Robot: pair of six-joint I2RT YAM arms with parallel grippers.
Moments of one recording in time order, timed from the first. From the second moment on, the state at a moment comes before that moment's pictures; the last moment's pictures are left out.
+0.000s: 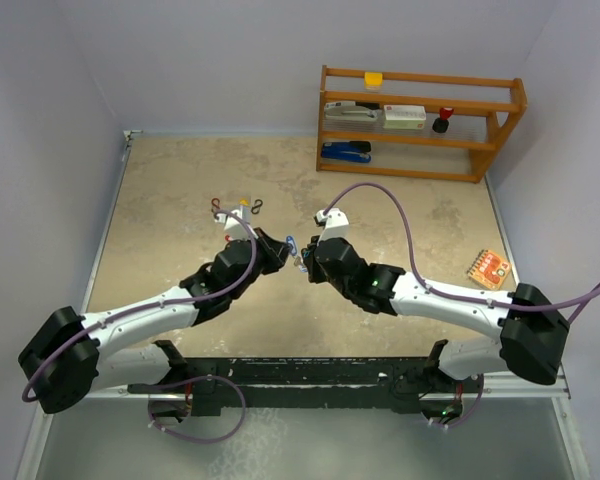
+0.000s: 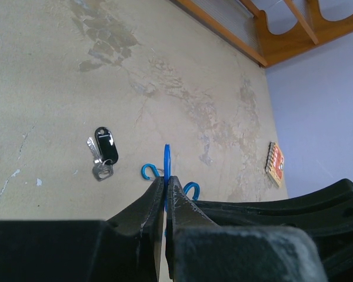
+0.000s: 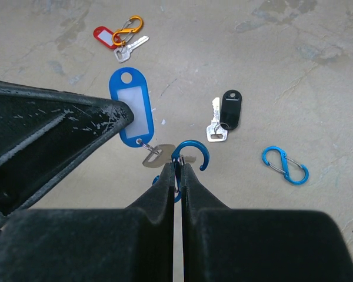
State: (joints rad) left arm -0.85 1.14 0.55 0.28 -0.35 -0.94; right arm 1.02 1.33 0.81 -0.06 0.45 0.57
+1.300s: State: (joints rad) left arm -0.93 1.16 0.55 0.31 -0.39 -0.93; right arm 1.02 1.29 0.81 -0.06 0.46 0.58
